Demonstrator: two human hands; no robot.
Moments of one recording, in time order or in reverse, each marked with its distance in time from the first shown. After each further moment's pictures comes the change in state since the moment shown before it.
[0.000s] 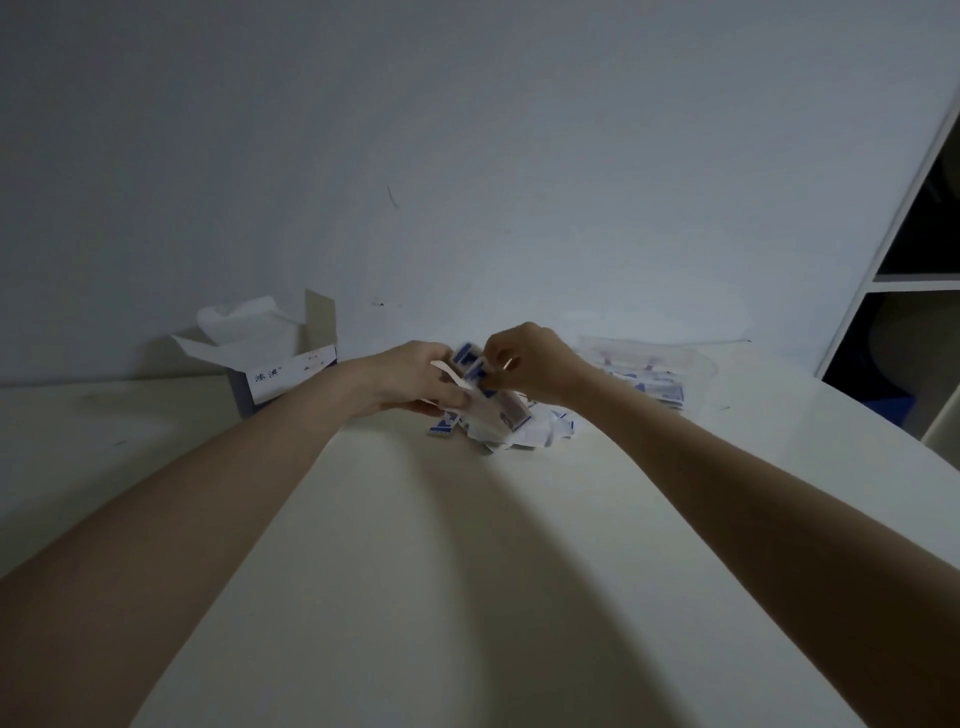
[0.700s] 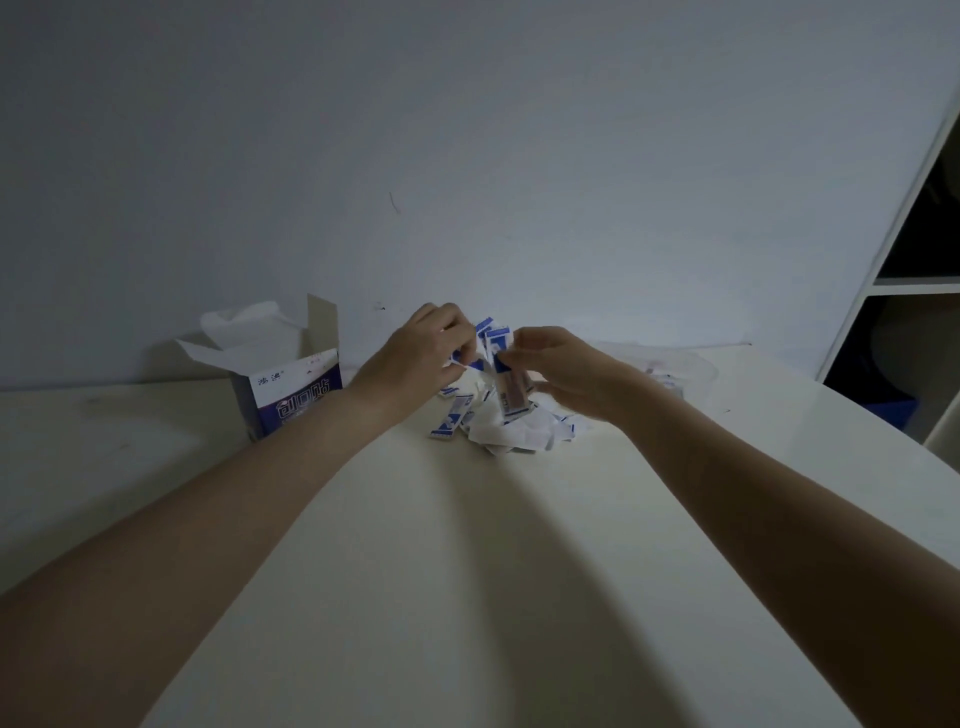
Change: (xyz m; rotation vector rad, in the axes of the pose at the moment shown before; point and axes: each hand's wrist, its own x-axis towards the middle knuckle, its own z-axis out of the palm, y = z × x) left_hand 0.003 -0.003 0.009 0.839 0.590 0.749; right_hand -0.005 0.012 -0.008 0.743 -0.096 0.305
